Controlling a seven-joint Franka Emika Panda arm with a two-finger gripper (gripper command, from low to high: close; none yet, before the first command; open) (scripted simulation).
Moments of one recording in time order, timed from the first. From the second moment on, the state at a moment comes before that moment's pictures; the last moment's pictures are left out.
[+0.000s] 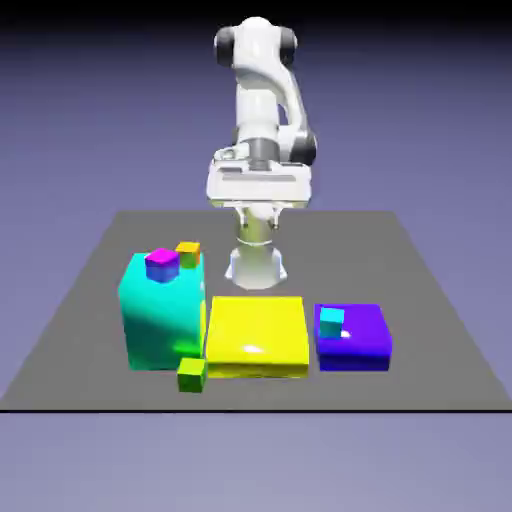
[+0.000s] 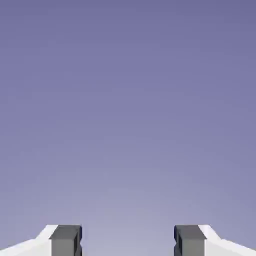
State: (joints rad) arm 0.02 -0.53 -0.02 -2.78 0.01 2.99 0.73
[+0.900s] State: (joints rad) arm 0.25 0.45 -0.51 -1.99 0.25 2.03 0.48
